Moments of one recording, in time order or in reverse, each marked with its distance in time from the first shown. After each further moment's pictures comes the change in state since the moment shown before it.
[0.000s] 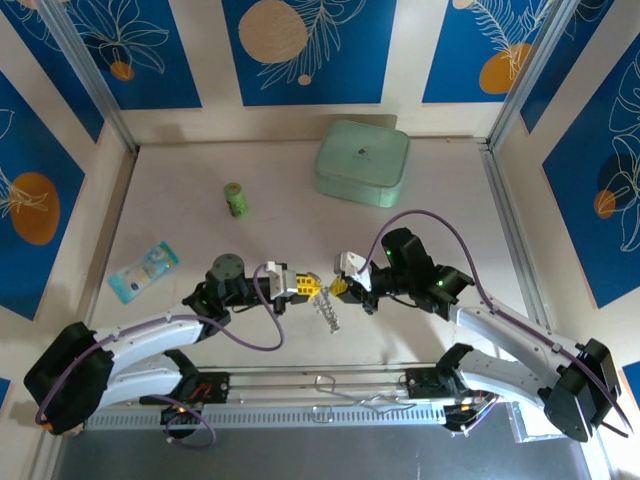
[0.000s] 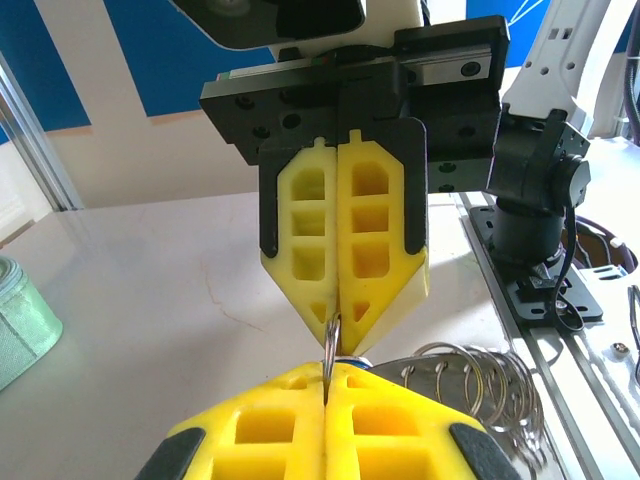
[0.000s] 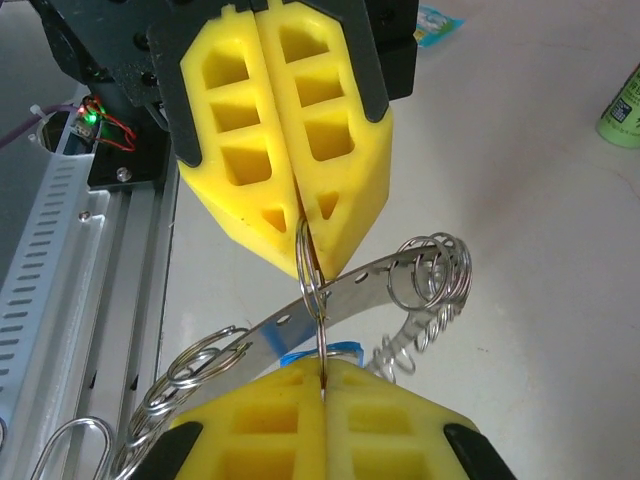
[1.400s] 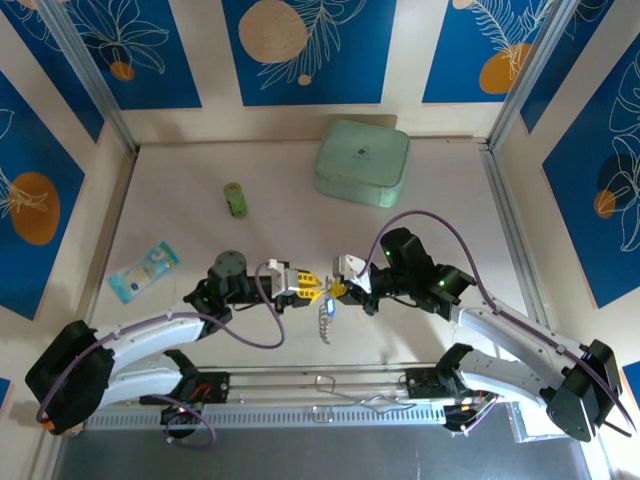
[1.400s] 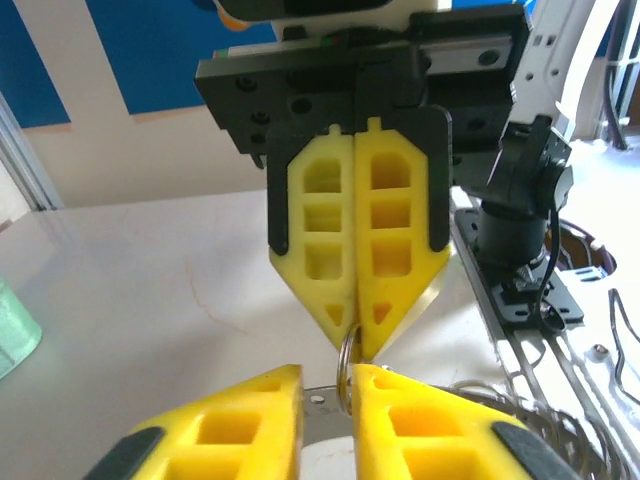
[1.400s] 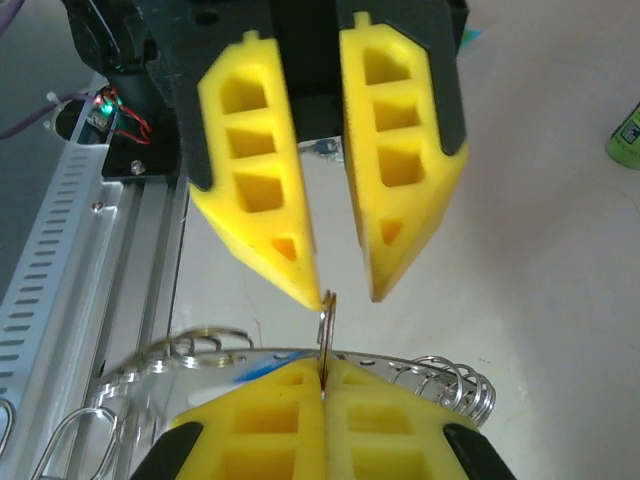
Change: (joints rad) left arm 0.000 0.007 0.044 -0.076 0.028 0.014; right arm 0.037 0.000 0.051 -0.073 0.017 -0.058
